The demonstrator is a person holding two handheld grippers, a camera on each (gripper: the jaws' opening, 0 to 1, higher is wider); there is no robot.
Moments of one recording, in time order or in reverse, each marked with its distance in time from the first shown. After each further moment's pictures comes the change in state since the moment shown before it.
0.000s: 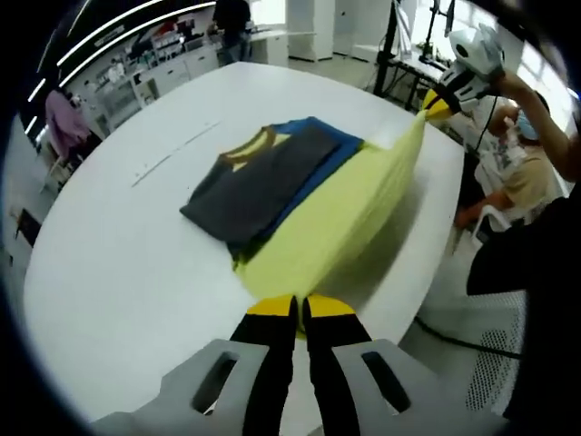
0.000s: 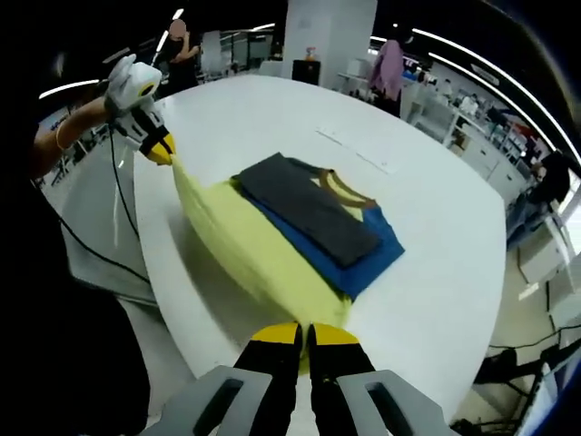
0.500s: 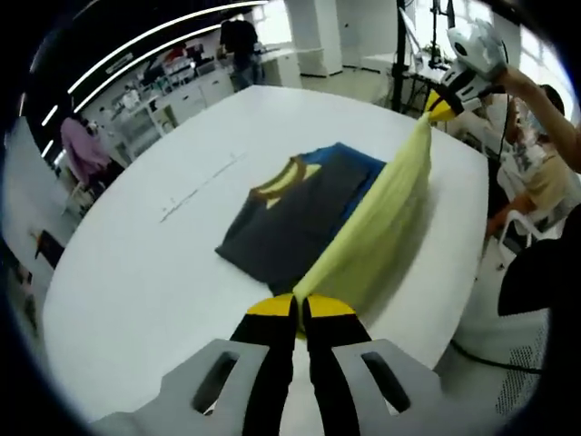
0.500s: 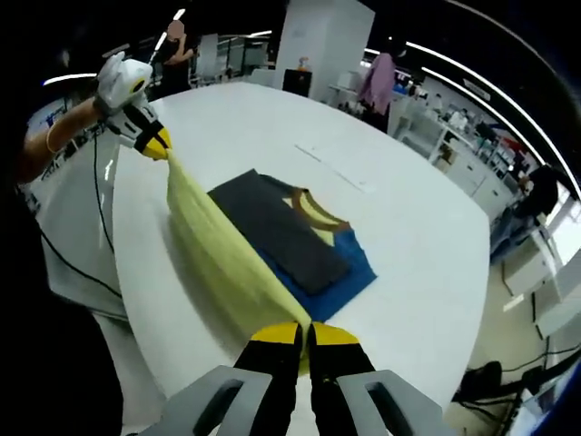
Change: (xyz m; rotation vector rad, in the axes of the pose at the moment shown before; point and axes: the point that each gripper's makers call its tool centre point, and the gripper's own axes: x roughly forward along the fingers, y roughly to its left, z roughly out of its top) left arm 0.003 0.038 0.043 0.061 -0.100 0.123; right arm 0.010 -0.040 0.032 -0.033 -0.051 -0.084
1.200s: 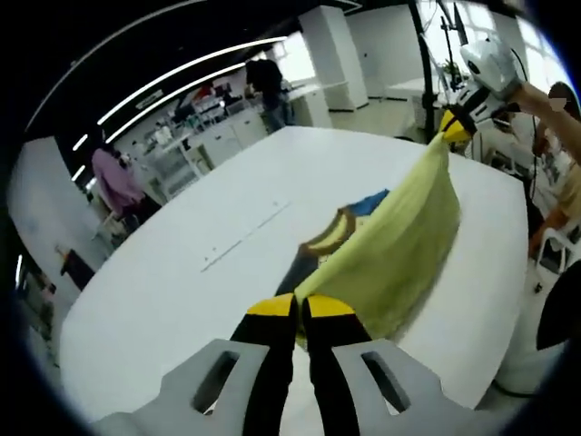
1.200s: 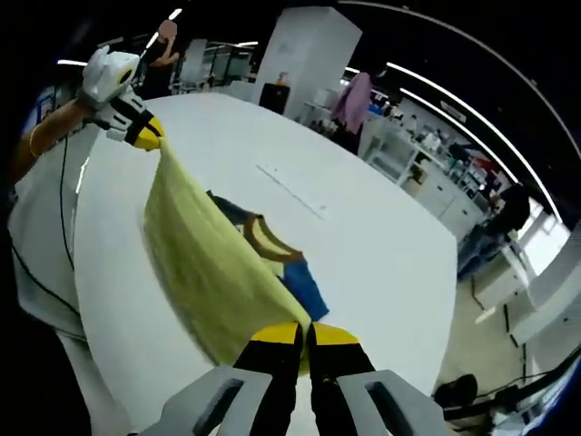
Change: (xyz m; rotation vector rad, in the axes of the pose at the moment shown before) left arm 0.016 0.051 0.060 0.024 -0.174 0.172; right arm 0.013 -0.055 0.036 -0.017 -0.089 -0.164
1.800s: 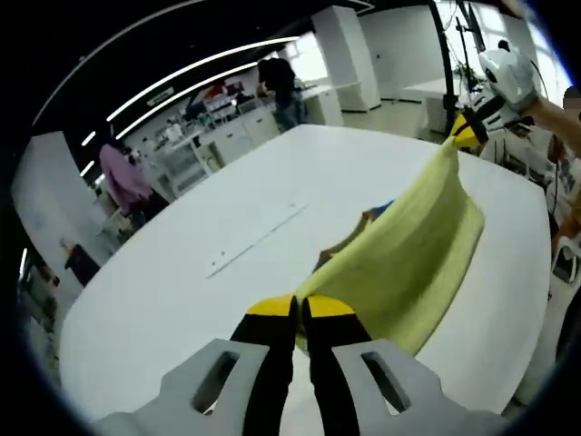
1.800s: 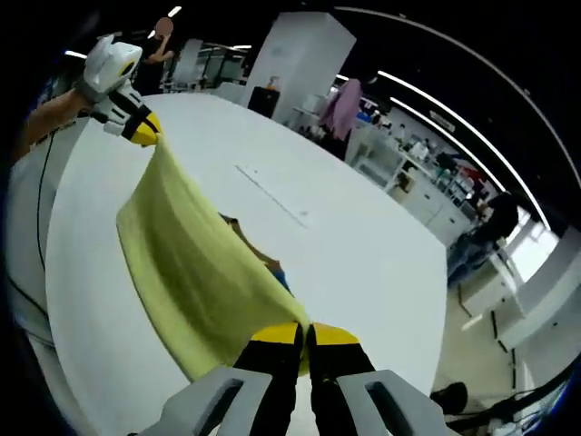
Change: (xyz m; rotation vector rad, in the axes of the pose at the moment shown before) left arm 0.050 0.022 0.000 -0.011 0.009 0.038; right arm 0.051 -0.022 -0.001 -0.022 -0.013 -0.069
